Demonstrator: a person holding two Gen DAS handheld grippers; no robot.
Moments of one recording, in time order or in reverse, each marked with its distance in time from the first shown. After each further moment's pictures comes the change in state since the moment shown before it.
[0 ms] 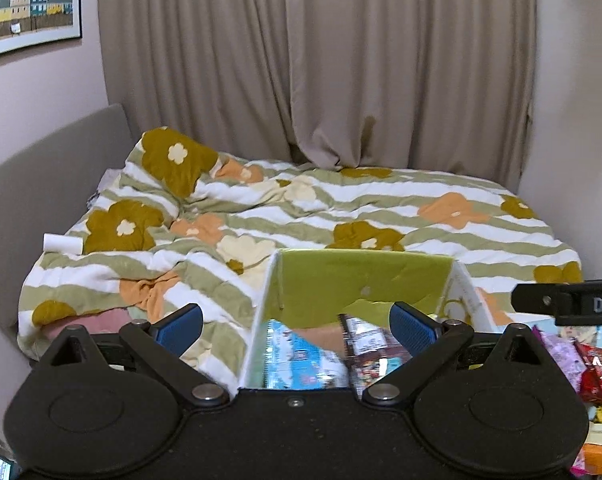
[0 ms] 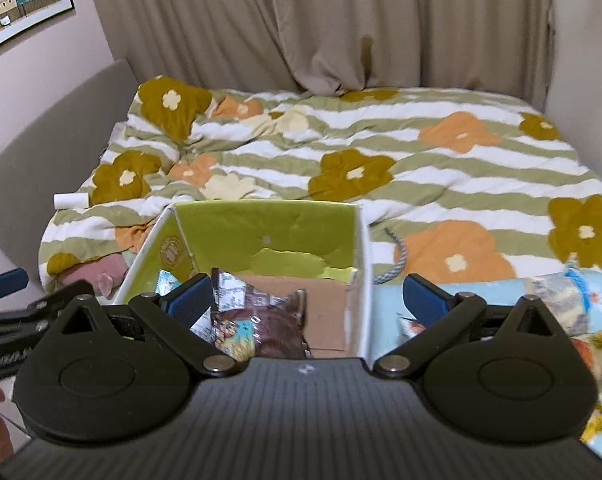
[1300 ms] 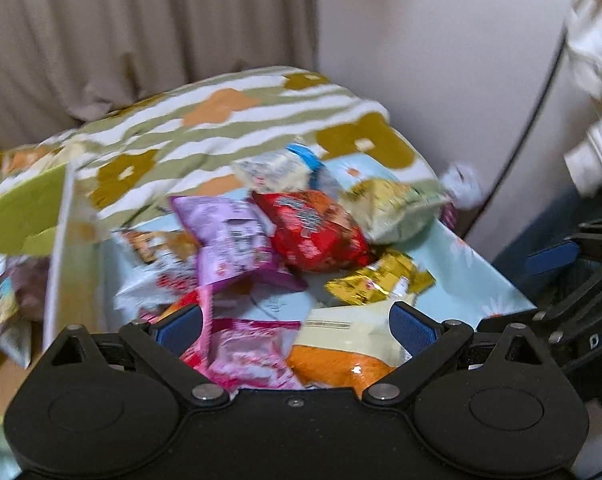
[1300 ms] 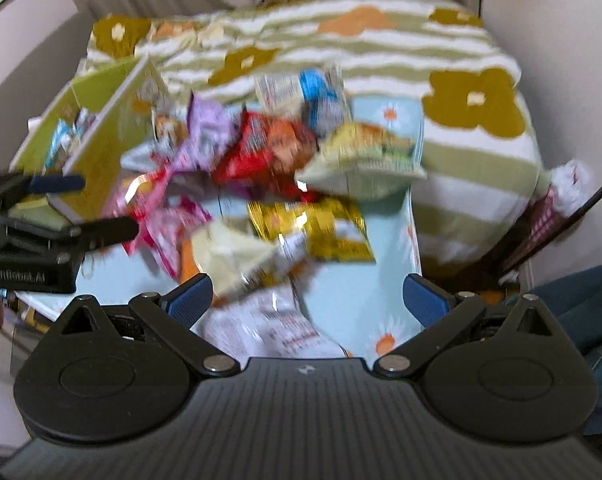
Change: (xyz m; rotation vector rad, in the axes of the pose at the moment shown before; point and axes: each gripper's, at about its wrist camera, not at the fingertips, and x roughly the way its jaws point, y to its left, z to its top) left arm -0.021 -0.332 -0.117 0.389 0.241 -0.397; right arm -0.104 -0.332 -0.164 0.022 0.296 0.042
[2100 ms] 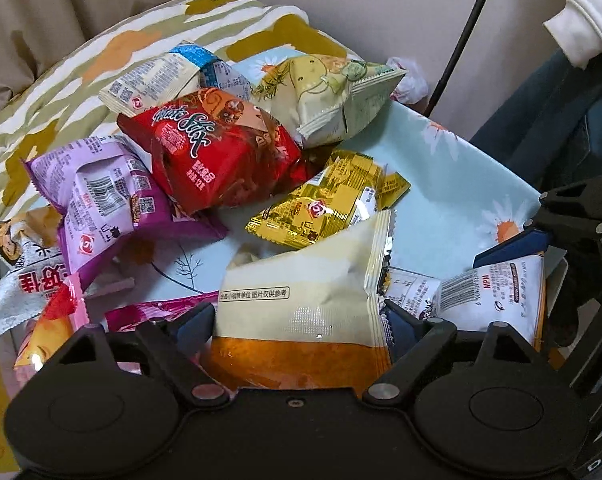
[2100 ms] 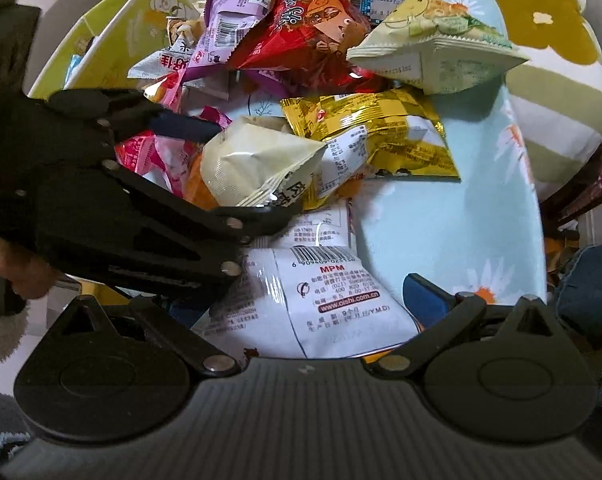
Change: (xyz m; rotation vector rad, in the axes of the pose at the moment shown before) left arm 0.098 -0.026 -0.013 0.201 0.234 -0.149; right arm 0.077 0.009 -0.023 0.015 0.185 0.144
